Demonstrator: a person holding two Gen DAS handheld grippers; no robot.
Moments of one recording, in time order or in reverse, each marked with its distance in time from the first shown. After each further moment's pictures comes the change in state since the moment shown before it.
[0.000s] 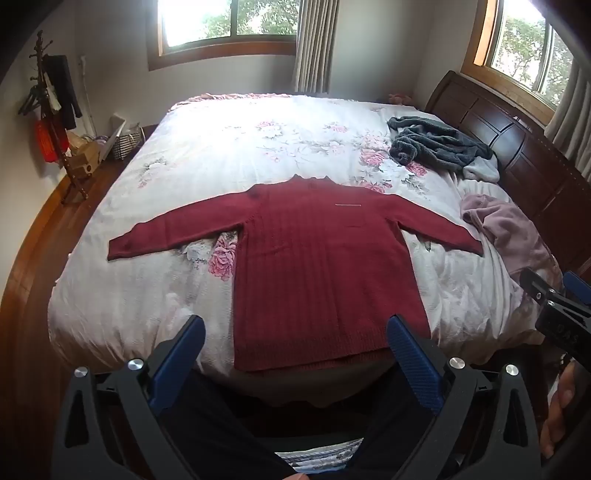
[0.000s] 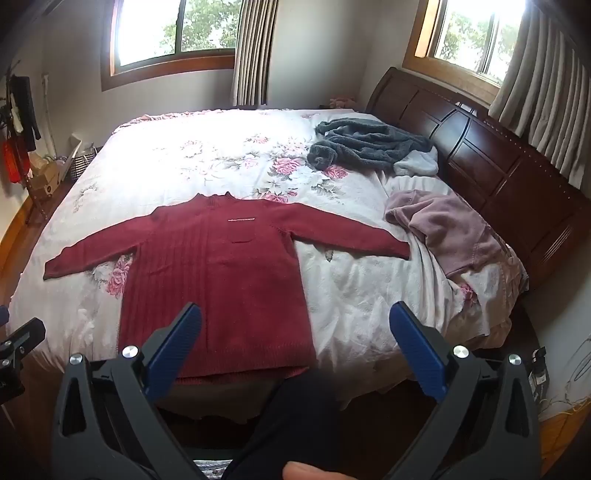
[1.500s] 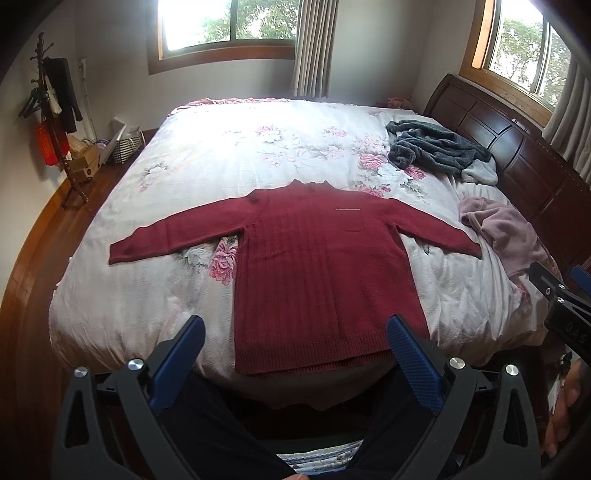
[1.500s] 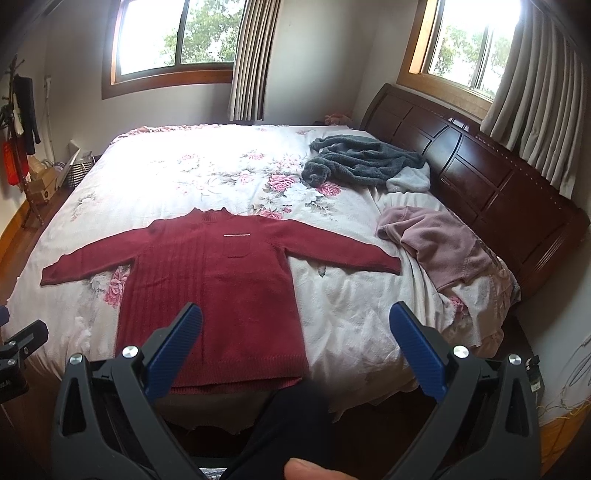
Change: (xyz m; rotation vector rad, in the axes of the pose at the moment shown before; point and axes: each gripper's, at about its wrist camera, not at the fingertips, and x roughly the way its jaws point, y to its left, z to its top) left arm -0.009 0.001 0.004 0.000 -0.014 0.001; right arm -0.020 0.005 0.008 -0.019 -0.061 -0.036
